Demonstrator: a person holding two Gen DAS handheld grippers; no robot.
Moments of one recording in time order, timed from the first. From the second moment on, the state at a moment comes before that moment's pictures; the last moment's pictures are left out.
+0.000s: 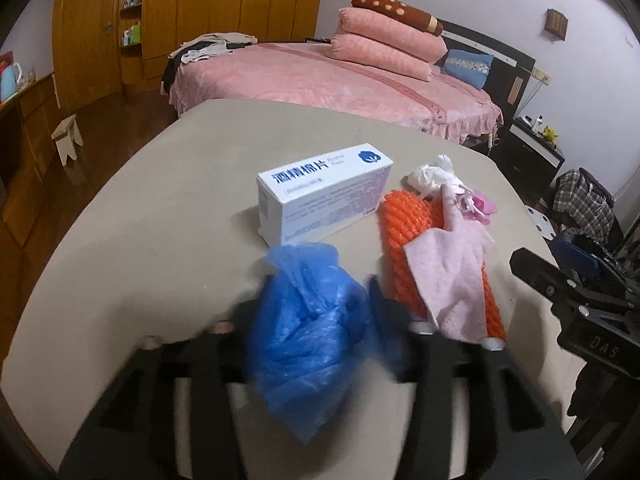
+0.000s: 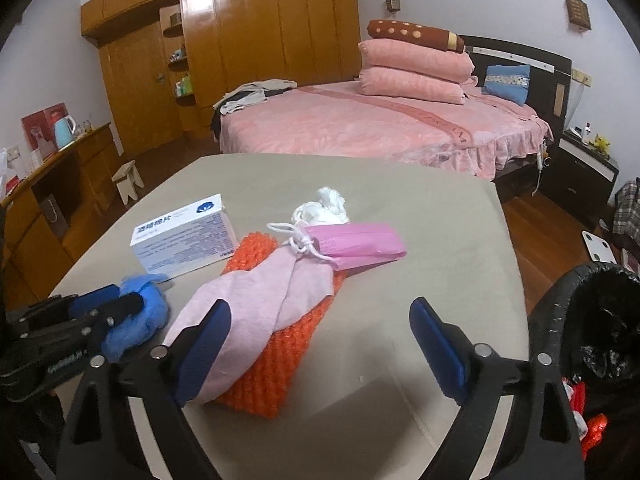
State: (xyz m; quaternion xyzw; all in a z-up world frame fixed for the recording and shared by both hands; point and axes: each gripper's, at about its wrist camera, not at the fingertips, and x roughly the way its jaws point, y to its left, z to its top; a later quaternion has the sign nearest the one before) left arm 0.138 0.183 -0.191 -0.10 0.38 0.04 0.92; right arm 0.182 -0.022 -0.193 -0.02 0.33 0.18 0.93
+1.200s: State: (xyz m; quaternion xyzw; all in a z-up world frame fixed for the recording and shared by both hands) left arm 0.126 0.208 -0.167 -0.09 0.35 0.08 0.93; right arm 0.201 0.034 -0.217 -0.04 0.38 0.24 0.89
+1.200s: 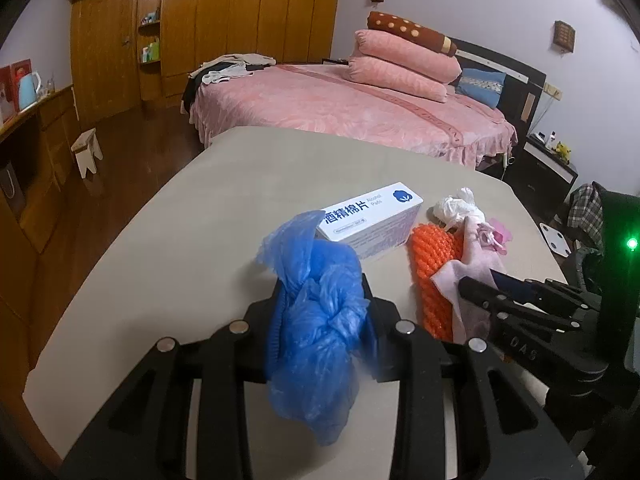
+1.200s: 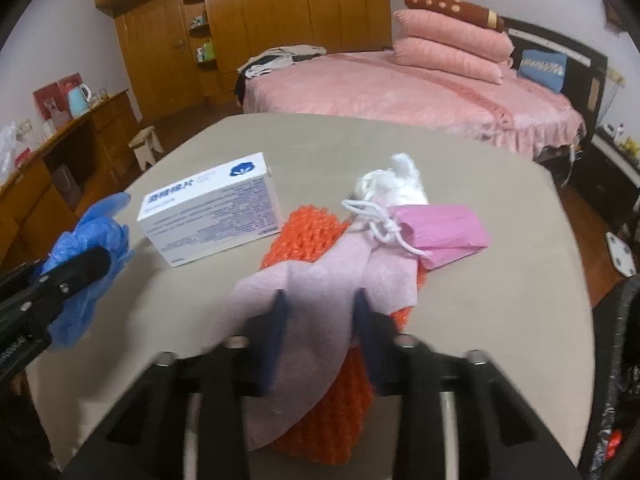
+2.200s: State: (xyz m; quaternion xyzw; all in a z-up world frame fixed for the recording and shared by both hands) left arm 0.113 0.149 -0.104 -0.07 0.30 0.02 0.95; right arm 0.152 -0.041 -0.102 0.00 0.27 0.26 0.93
